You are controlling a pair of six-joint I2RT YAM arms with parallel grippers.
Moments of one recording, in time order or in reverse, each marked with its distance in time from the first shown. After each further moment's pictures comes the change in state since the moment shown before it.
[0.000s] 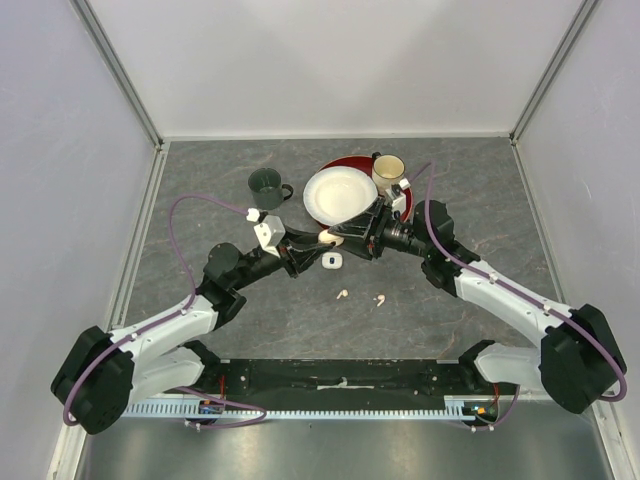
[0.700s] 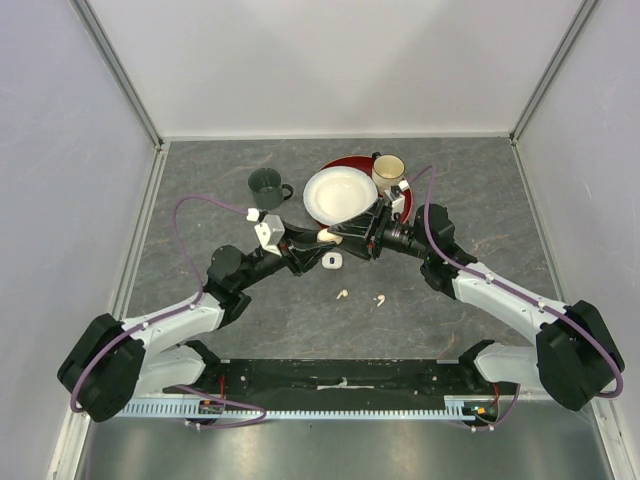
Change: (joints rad) left arm -0.015 0.061 -0.007 0.123 -0.028 -0.041; right arm -0.004 0.021 -0.049 0.132 -0.017 0.076
